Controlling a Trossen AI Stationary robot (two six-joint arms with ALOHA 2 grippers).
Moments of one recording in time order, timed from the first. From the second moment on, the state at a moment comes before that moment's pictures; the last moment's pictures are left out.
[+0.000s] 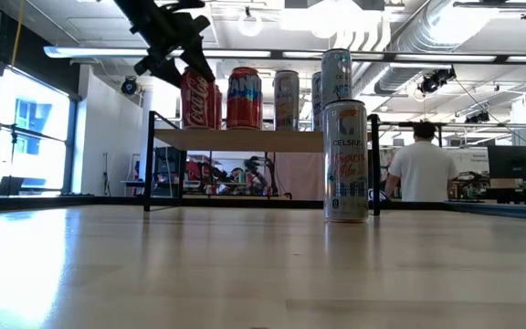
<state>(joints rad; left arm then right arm) 0.46 1.24 1.13 -0.58 -0.26 -0.38 1.29 1.37 0.44 -0.62 0.62 1.75</state>
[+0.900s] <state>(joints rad) 0.47 1.24 1.14 -0.59 -0.24 -0.32 1.29 1.37 0.44 -0.62 0.62 1.75</state>
